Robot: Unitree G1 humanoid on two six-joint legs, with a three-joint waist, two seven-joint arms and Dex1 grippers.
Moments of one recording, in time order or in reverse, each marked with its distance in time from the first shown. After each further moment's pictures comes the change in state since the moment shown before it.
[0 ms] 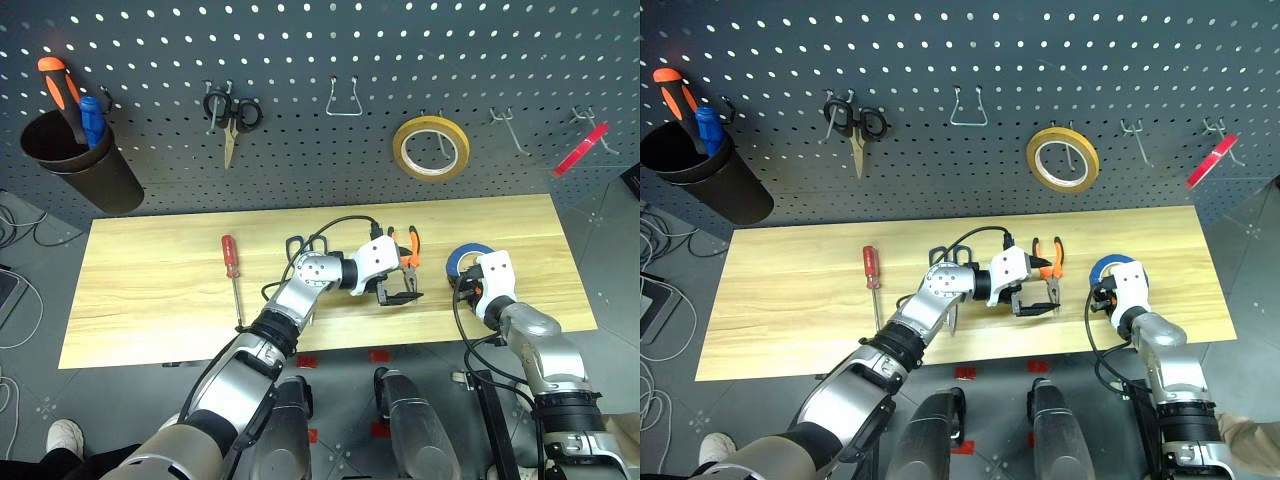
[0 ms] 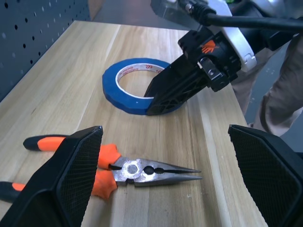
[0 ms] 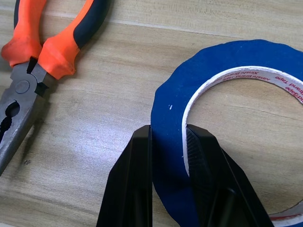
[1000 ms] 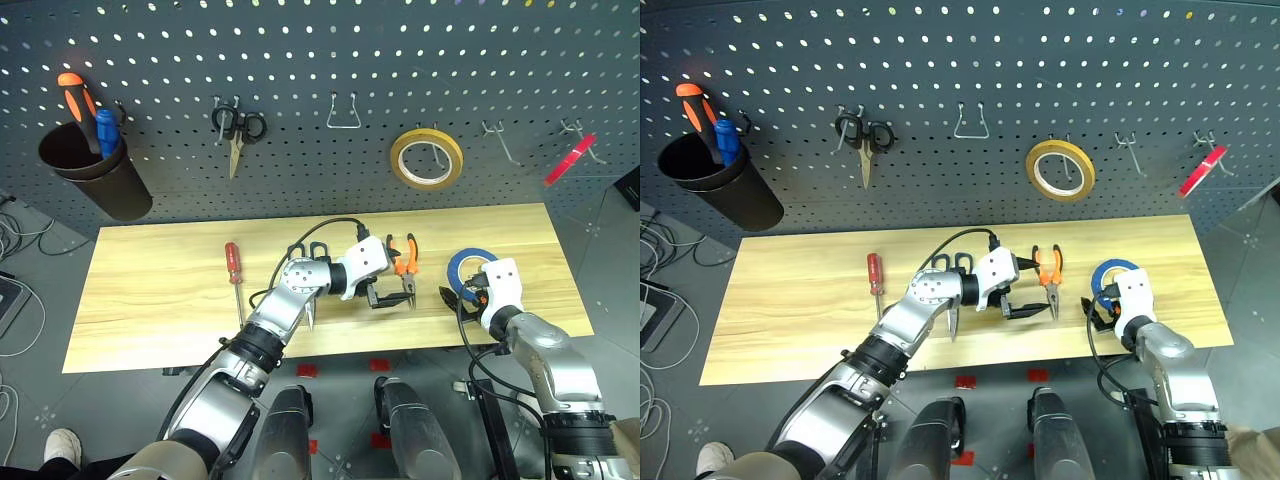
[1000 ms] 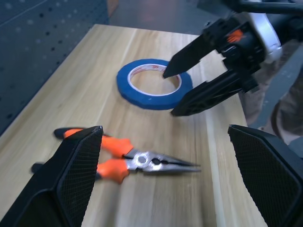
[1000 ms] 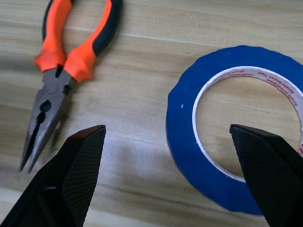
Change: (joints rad) left arm 0.099 0.076 -0.031 -0.231 -0.043 0.169 0.039; right arm 0.083 -0.002 -0.016 -0.165 0.029 0.104 -0.015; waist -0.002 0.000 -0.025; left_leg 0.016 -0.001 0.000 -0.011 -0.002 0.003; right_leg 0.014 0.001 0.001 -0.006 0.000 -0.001
